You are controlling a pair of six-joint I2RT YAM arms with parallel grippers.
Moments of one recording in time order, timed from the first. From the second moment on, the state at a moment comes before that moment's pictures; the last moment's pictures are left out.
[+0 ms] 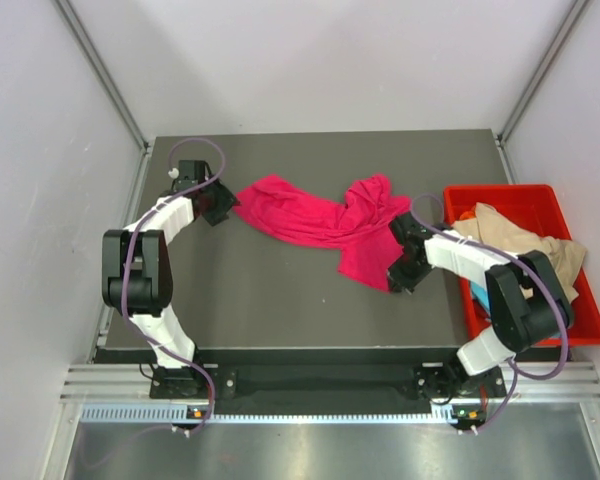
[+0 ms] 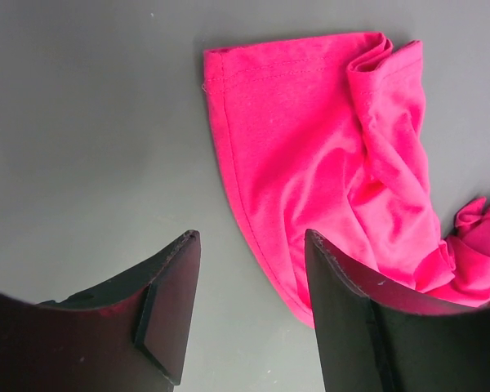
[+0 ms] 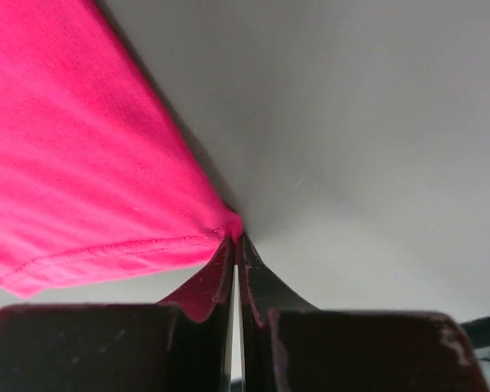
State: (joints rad) left arm -0.03 1.79 1.20 -0.26 0.14 -0.76; right arm 0.41 1.54 0.84 -0.73 0.06 1.25
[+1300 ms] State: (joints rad) left arm -0.03 2.02 1.30 -0.09 0.03 -0.75; right arm 0.41 1.28 0.82 -0.68 0.29 1.01
